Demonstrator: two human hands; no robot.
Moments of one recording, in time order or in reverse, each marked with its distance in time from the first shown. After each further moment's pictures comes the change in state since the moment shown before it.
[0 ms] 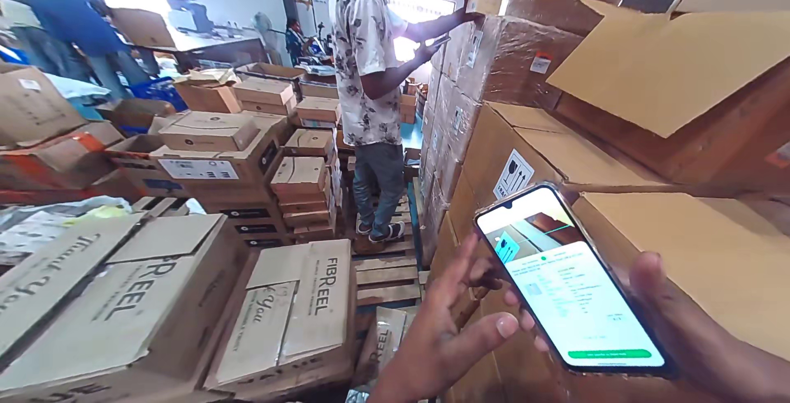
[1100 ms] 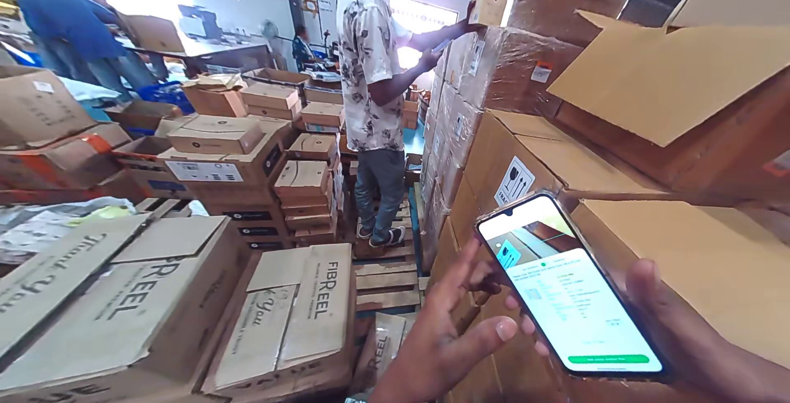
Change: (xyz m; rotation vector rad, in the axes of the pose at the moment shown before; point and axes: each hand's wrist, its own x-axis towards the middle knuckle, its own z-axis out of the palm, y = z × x) left_hand -0.002 0.001 -0.001 0.009 0.016 0.009; right_hand 0.000 0.002 -0.003 -0.013 -0.039 -0.011
